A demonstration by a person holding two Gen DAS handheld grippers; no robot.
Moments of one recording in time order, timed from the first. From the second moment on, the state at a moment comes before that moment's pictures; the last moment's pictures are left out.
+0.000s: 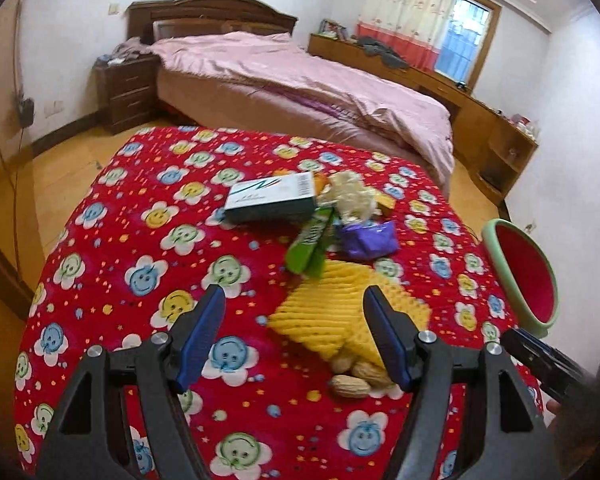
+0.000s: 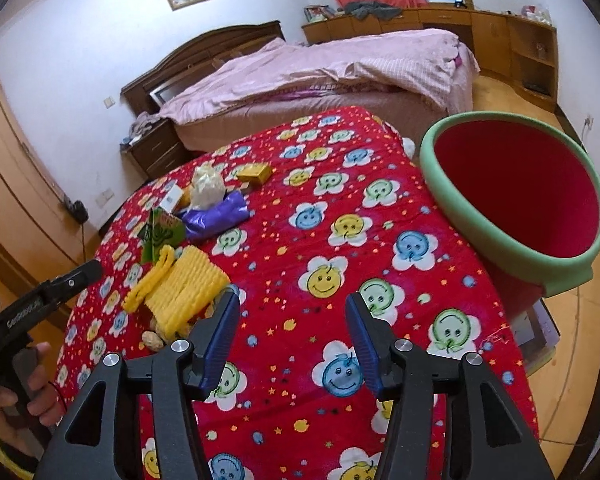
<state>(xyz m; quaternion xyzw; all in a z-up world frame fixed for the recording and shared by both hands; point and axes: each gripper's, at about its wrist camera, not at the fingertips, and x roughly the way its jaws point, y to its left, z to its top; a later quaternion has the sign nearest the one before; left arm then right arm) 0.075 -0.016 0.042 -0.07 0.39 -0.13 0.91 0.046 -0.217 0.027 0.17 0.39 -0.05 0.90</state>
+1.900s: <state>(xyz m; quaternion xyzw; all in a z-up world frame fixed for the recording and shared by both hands) 0.061 0.032 0.024 -0.13 0.39 -0.16 0.90 0.127 -0.147 -0.012 0.24 0.46 0.08 0.85</state>
